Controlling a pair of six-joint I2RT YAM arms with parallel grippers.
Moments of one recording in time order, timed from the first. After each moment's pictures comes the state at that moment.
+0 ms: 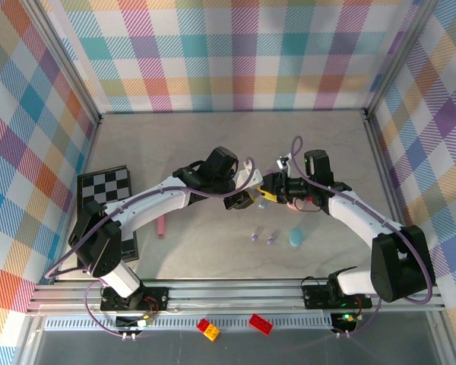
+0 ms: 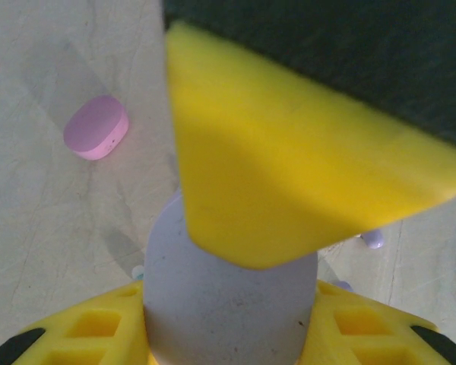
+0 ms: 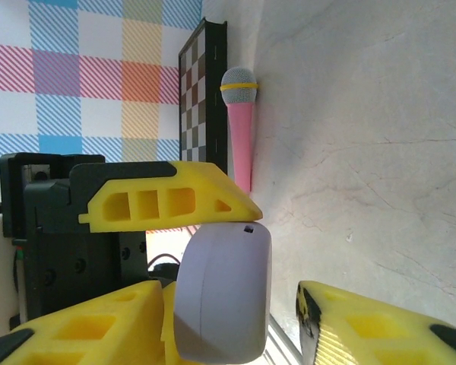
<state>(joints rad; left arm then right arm) -0.79 1.61 1.26 -0.46 0.30 0.40 0.31 1.34 0.78 -0.10 -0.97 0.79</state>
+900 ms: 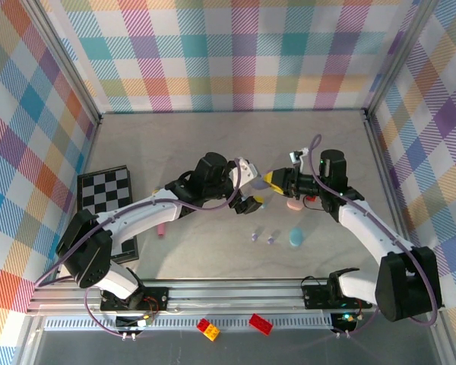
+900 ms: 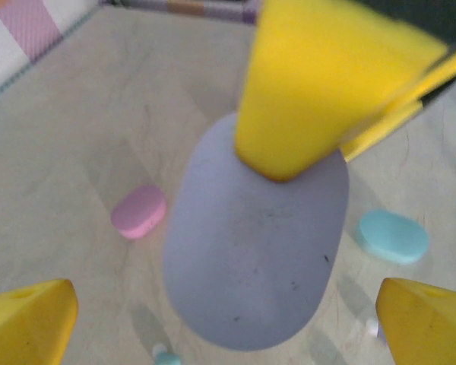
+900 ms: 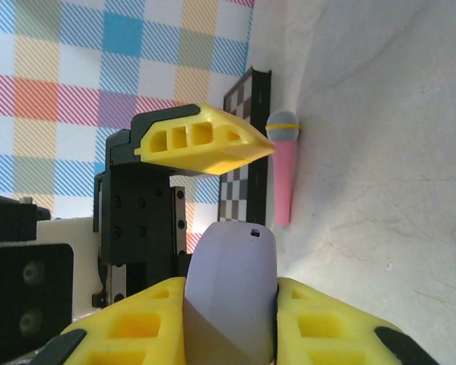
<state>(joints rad) -0.79 1.50 1.04 -0.01 0.30 0.24 0.22 1.19 0.70 0.08 -1.01 0.97</state>
